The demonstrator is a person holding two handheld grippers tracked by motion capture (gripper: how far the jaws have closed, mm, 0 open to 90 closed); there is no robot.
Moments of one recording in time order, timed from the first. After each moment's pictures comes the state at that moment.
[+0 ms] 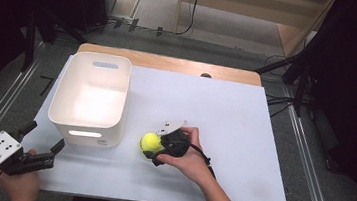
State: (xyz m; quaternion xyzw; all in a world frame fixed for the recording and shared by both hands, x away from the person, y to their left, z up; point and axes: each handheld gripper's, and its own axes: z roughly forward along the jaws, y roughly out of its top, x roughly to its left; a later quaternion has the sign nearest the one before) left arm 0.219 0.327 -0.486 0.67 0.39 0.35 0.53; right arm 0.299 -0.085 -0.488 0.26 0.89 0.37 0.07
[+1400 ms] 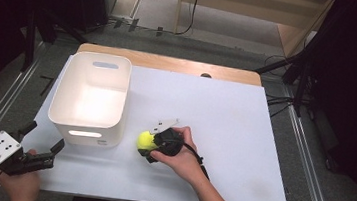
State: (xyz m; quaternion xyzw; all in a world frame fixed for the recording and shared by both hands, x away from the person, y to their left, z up) left arm 0.219 0.327 -0.486 0.67 0.39 0.34 0.53; right arm 0.304 -0.068 -0.492 0.27 0.89 0.36 0.06
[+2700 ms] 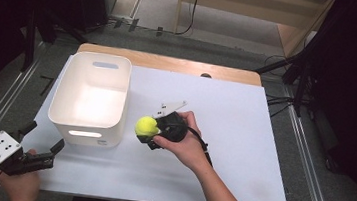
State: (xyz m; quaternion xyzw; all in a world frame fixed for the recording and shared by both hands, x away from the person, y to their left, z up) left arm 0.219 0.328 -0.486 0.67 0.39 0.34 0.53; right arm 0.319 -0.073 -0.435 0.24 0.88 0.40 0.05
